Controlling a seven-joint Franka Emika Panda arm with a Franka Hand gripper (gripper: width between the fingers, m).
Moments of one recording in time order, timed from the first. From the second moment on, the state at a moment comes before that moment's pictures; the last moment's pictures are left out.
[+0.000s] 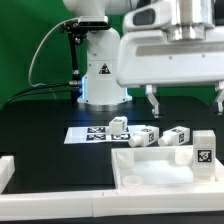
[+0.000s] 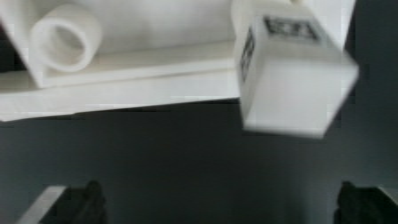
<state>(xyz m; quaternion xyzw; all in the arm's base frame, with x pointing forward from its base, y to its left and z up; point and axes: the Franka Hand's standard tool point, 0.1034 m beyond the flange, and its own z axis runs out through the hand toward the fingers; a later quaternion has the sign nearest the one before) 0.657 0.081 0.139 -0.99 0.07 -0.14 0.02</state>
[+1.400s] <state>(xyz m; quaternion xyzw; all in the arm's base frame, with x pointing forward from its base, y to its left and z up) 0.655 0.099 0.094 -0.99 0.10 -0.05 0.05</state>
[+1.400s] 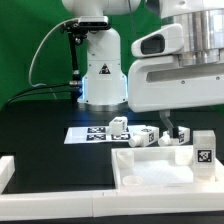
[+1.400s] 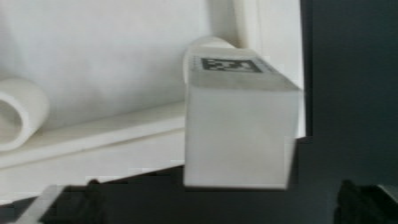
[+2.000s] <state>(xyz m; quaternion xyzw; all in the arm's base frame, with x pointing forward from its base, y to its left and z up) 0.650 0.108 0.085 -0.99 0.12 -0.04 0.05</state>
